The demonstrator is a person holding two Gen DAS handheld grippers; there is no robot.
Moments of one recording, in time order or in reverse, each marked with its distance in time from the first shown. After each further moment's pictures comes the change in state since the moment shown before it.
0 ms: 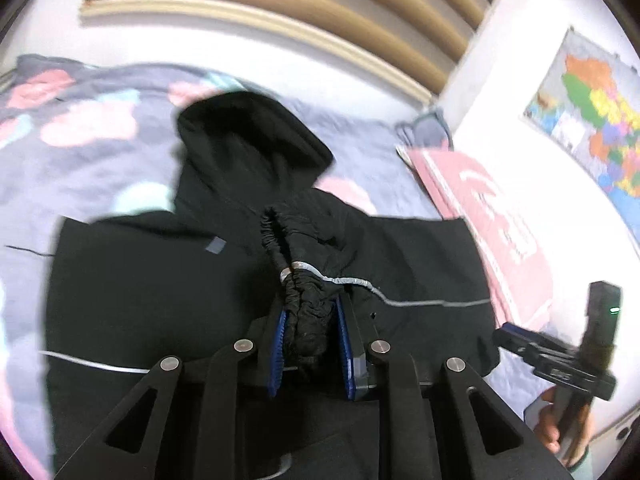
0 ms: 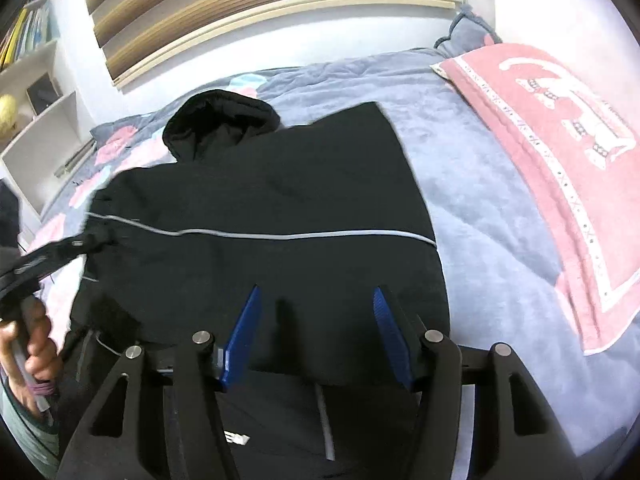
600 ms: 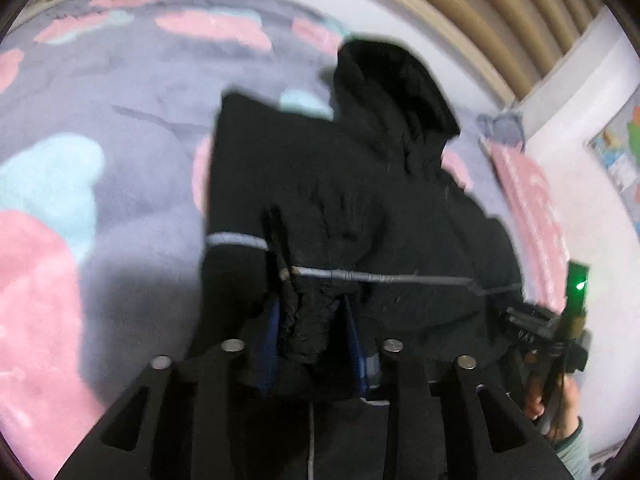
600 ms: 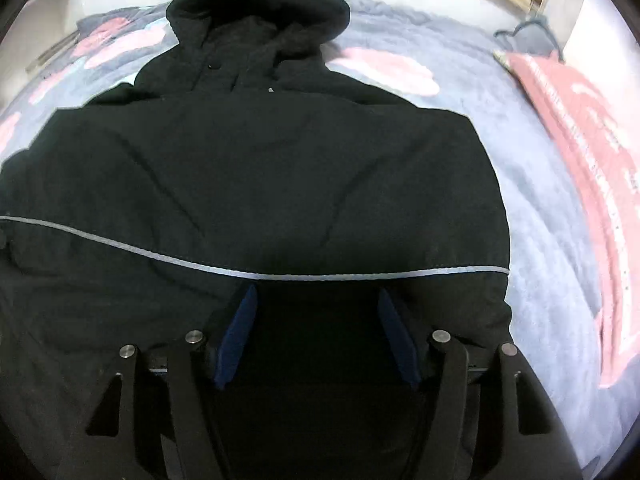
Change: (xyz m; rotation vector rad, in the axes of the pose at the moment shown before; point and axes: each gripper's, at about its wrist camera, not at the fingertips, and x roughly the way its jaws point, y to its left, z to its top) left arm -0.036 0.144 -0.060 -0.213 0.119 0.125; right arm 0.129 0.092 -0.016 -0.190 0.222 -0.155
